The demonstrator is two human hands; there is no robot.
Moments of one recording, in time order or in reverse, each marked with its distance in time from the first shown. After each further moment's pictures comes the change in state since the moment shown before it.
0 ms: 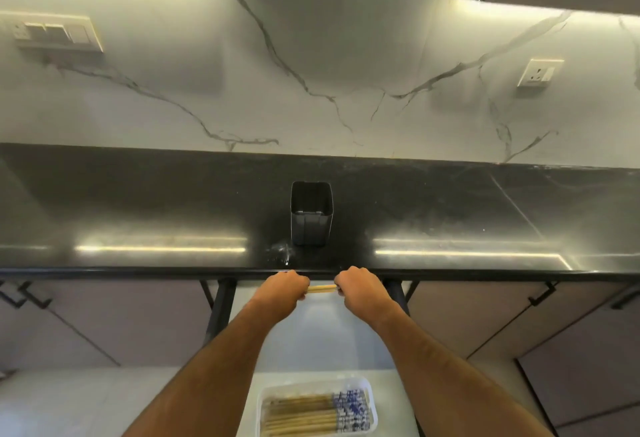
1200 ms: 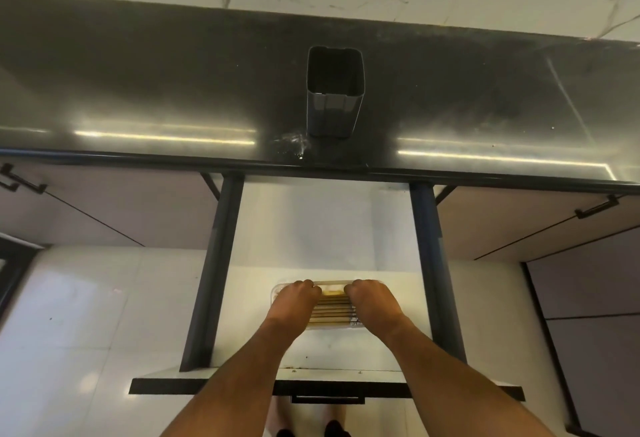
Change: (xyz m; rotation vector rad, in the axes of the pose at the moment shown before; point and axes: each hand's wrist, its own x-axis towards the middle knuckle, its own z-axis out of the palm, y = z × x) left_hand -0.083 0.040 0.214 -0.111 -0.206 -0.064; right_hand -0.077 -0.021 0.215 0.002 -0.208 -0.130
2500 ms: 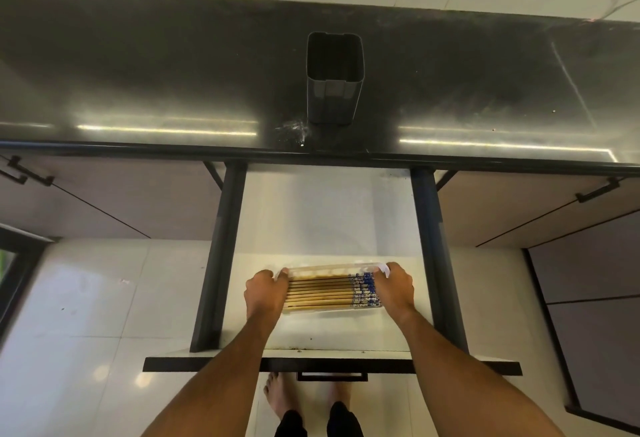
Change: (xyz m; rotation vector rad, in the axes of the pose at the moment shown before) left_hand -0.028 -0.029 0.011 -0.909 0.265 -0.750; right_hand -0.012 0.015 0.023 0.975 0.232 0.763
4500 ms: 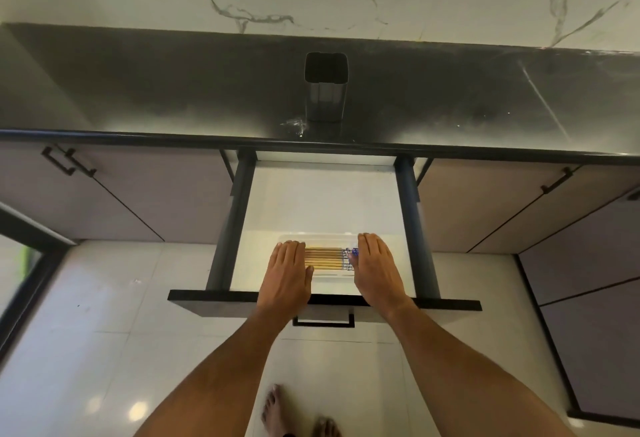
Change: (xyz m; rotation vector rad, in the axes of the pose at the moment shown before) left_hand -0.118 -0.015 -0.005 0.532 0.199 0.839; right_hand -0.106 0.015 -0.028 -0.506 0.133 -0.718
